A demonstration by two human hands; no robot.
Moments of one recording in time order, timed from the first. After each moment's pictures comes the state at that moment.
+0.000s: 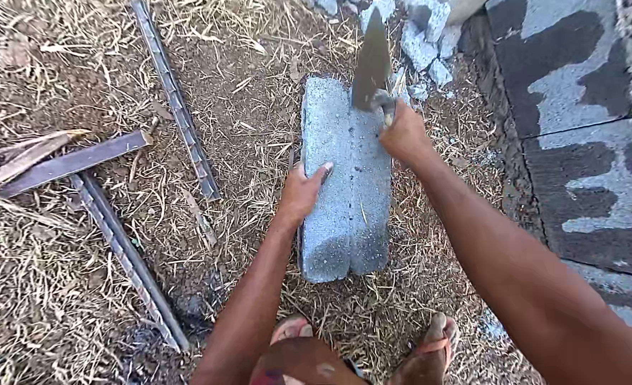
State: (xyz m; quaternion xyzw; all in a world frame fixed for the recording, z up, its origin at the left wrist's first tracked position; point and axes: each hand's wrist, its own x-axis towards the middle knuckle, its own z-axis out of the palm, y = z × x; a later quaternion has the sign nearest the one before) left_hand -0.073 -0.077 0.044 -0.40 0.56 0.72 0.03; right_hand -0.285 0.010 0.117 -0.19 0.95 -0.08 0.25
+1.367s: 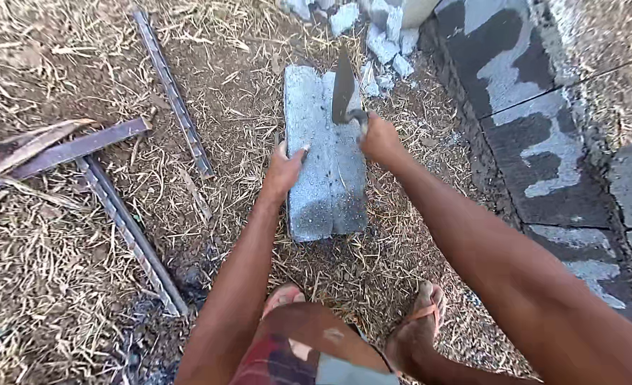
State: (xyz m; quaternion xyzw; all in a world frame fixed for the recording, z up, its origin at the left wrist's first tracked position) left_hand -0.060 -0.066 0.031 -0.37 0.60 0.71 -0.03; right_hand -0.226 0.061 0.142 -0.19 0.95 -0.04 0.26
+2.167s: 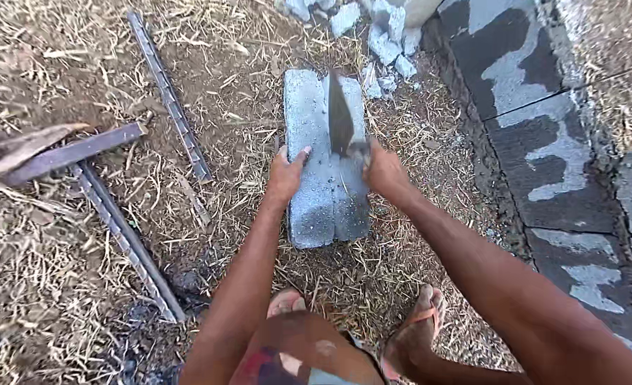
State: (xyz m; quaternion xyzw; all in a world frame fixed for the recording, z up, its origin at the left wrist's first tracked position) left_hand -0.066 -0.070 0.029 -0.38 0.62 0.68 -0.02; right_hand -0.189 0.092 0.139 -0.21 0.94 -0.01 0.27
